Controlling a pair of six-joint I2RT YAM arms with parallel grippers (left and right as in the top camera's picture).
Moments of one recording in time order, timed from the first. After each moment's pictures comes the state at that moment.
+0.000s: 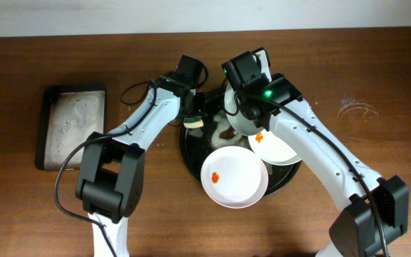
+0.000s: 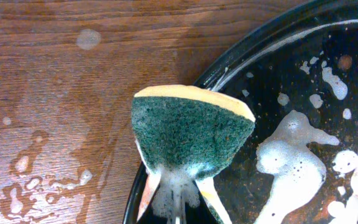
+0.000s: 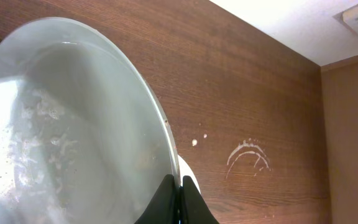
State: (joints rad) left arm -0.41 2.11 1.62 -0.71 -0.01 -0.36; right arm 0.50 1.77 1.58 -0.89 0.68 0.08
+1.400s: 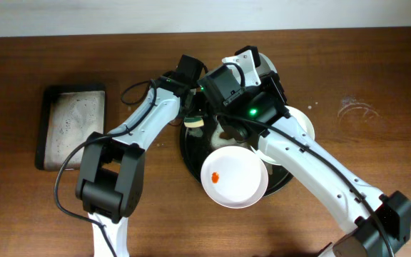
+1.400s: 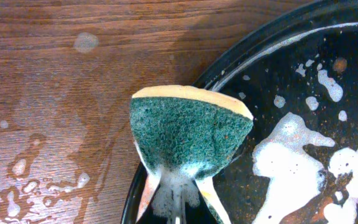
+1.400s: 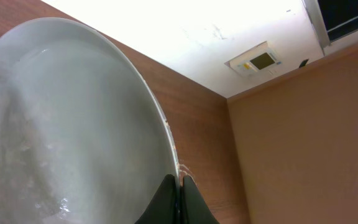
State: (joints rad) left arm -0.41 2.11 1.62 -0.70 0.00 -0.36; right arm 0.66 1.71 1.59 -0.89 1.08 0.05
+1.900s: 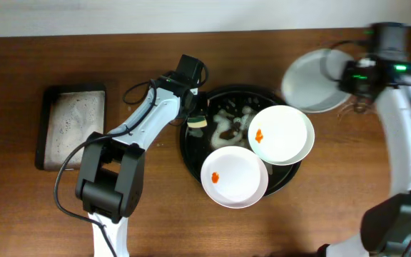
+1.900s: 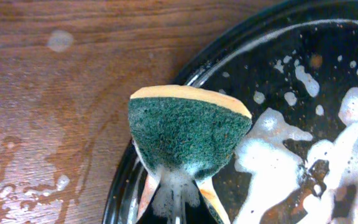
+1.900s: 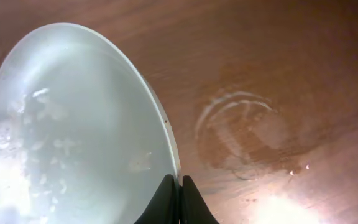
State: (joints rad) left arm -0.41 2.11 1.62 -0.69 0.06 -0.36; right arm -0.20 1.71 1.64 -0.94 0.11 0.21
